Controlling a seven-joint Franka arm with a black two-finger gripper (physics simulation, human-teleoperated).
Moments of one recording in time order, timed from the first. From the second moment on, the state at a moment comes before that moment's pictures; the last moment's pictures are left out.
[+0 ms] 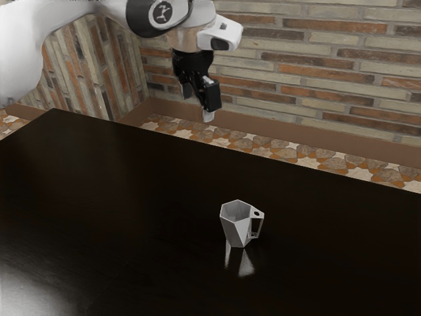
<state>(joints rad) -0.48 0.18 0.12 -1.31 0.14 1.55 0.18</state>
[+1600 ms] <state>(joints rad) -0.53 0.70 0.19 -1.20 -0.23 1.70 0.92</state>
